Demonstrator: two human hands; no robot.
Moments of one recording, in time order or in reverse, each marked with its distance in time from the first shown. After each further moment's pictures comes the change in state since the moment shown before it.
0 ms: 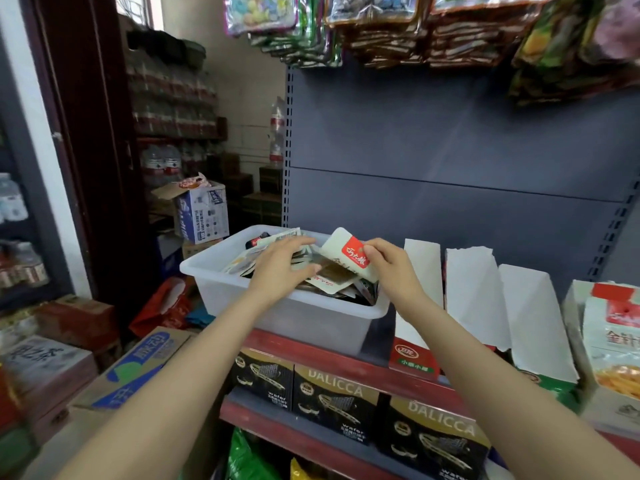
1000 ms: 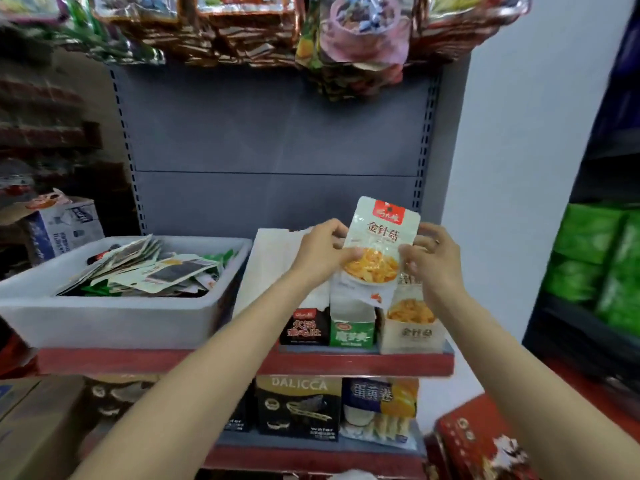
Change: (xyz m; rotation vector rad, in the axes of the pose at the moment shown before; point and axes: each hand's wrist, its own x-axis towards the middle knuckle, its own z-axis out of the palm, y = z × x) left_hand -0.018 0.266 0.157 -0.431 -0.308 0.082; right_hand -0.110 0.029 -0.259 0.264 0.596 0.169
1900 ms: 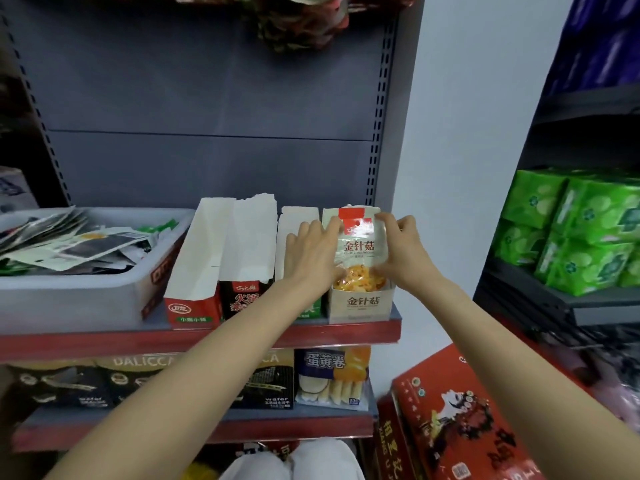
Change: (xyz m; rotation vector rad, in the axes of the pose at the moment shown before) left_hand -0.009 -0.010 0.094 0.815 0.023 0.196; right_hand 0.006 0.018 -0.061 -1.092 -0.294 -0.128
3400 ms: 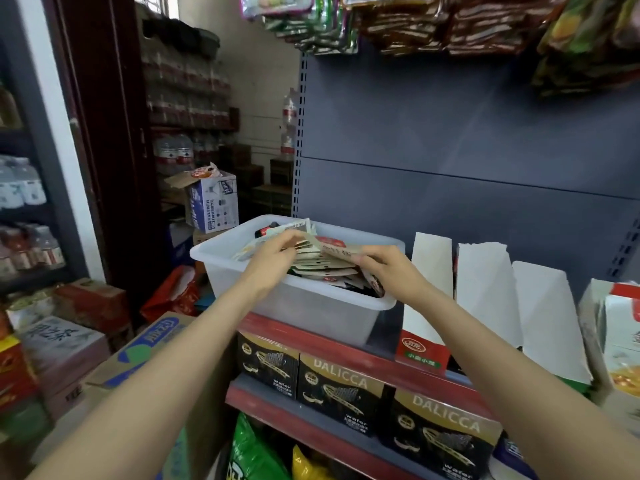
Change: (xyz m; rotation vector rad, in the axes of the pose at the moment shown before) left_hand -0.127 -0.329 -0.145 -0.681 0.194 -0.519; right_hand 0.046 -0.289 0.171 0.597 -0.409 -0.596
